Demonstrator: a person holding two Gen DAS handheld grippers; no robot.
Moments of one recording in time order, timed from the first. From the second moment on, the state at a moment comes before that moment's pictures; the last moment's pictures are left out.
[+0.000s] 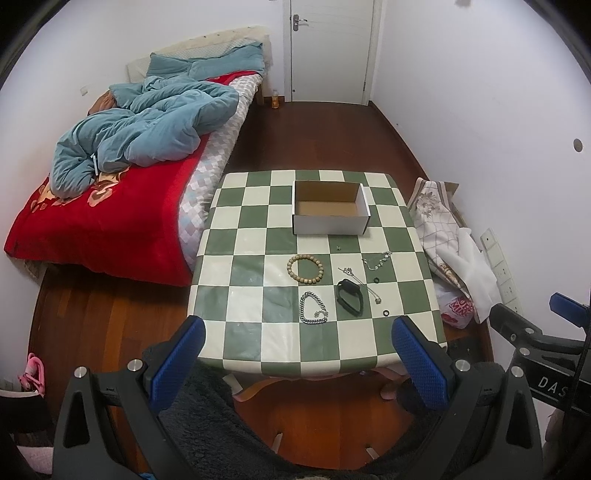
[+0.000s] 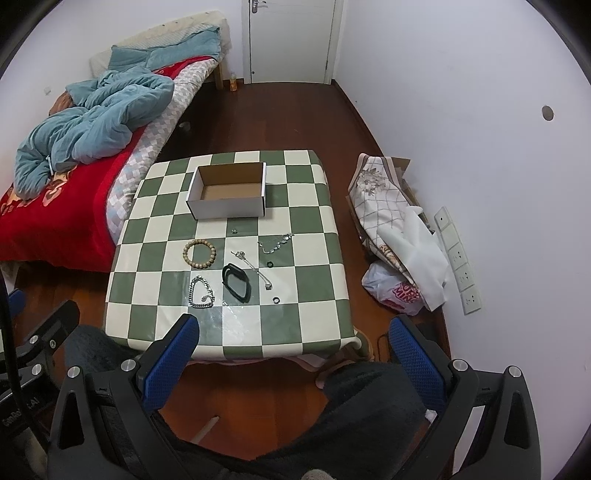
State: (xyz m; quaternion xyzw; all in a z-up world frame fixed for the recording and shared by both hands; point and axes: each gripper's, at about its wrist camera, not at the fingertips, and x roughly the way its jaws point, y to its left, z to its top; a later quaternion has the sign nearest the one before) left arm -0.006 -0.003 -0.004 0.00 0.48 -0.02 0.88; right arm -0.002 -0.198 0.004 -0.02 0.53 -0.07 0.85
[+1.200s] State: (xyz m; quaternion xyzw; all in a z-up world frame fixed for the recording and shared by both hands) left arm -0.006 -0.014 -0.001 0.01 0.48 -0.03 0.88; right arm -0.003 -0.202 0.011 -0.02 0.53 -0.07 0.85
